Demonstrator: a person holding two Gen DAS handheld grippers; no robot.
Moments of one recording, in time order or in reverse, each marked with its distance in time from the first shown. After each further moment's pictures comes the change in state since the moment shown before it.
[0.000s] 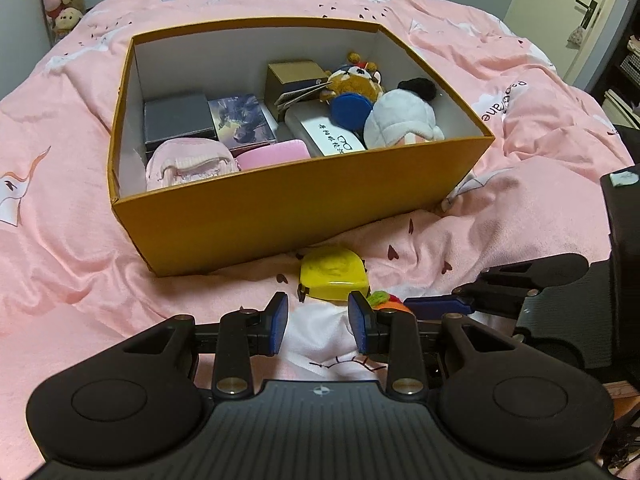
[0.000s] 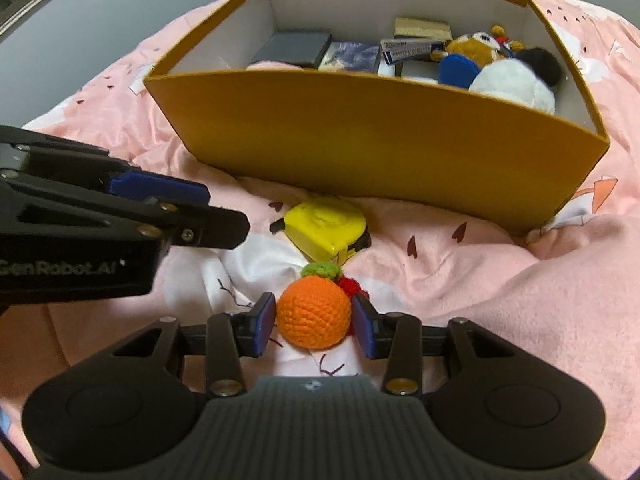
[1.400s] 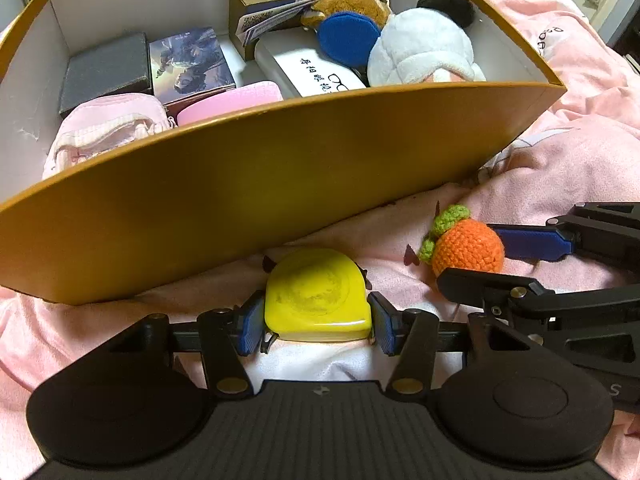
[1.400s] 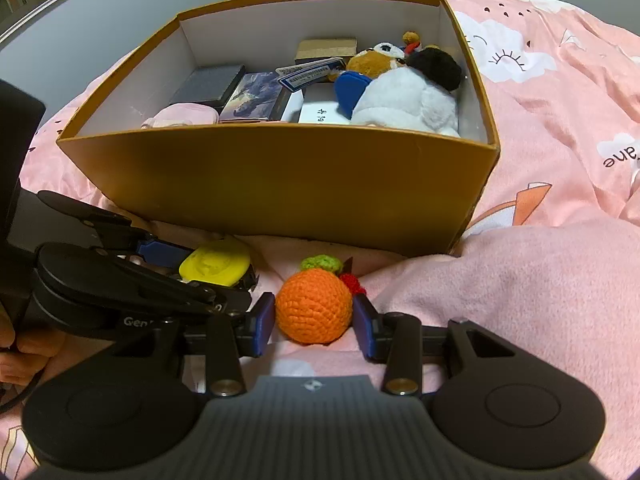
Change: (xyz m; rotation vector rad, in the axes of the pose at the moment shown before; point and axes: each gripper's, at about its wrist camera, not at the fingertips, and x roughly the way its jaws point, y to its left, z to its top) left arm 0.093 -0.017 0.018 0.015 0.159 0.010; right arm 0.004 -0.064 0.019 0.066 -0.075 -0.065
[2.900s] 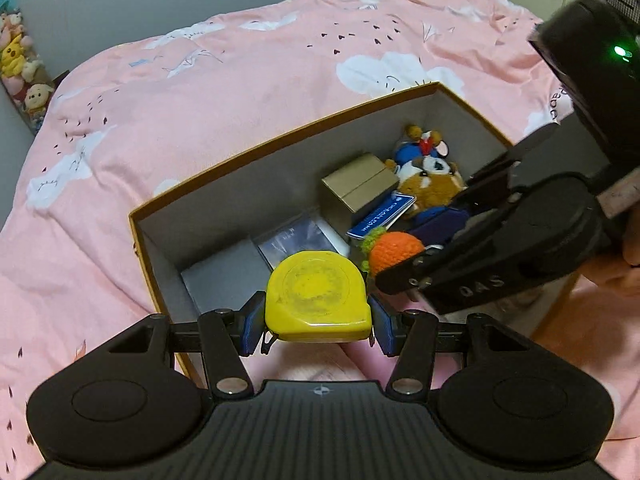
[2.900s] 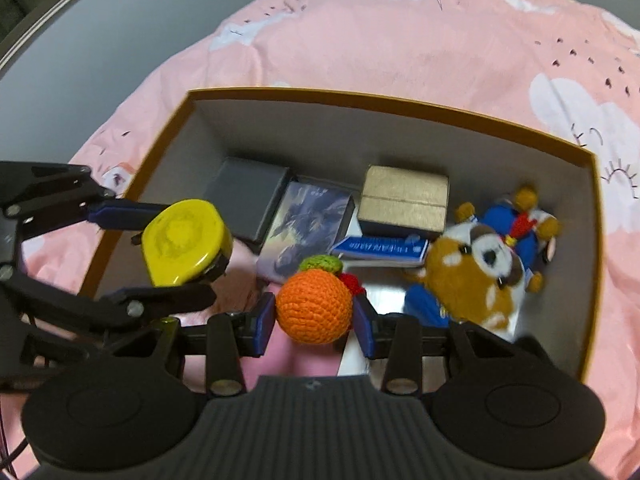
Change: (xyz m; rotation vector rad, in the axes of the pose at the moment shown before) left arm -0.066 0.064 0.121 0.226 -0.131 0.089; right arm 0.061 0.010 0.177 -0.089 0.137 0.180
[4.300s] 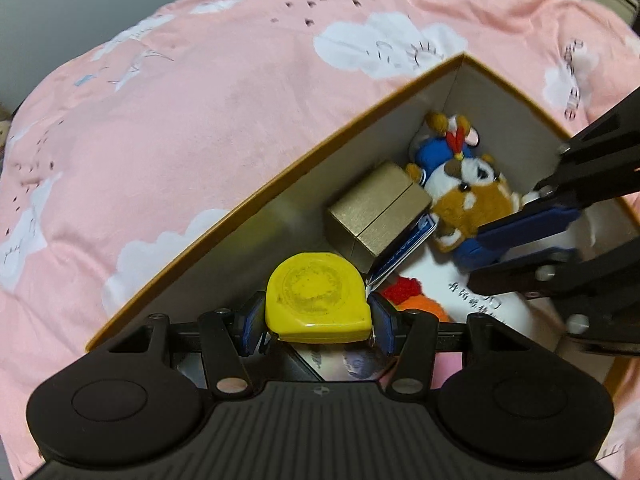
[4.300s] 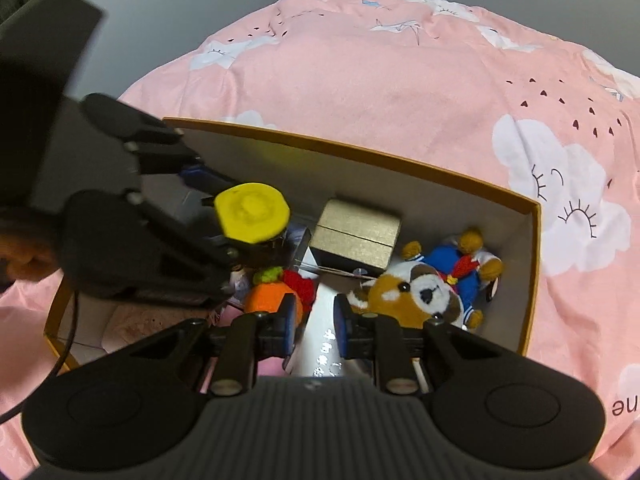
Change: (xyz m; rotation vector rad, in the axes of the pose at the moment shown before) left arm 0.068 0.004 0.057 0.184 0.125 -0.012; right arm -0.017 -0.004 0.011 -0.064 -0.063 -0.102
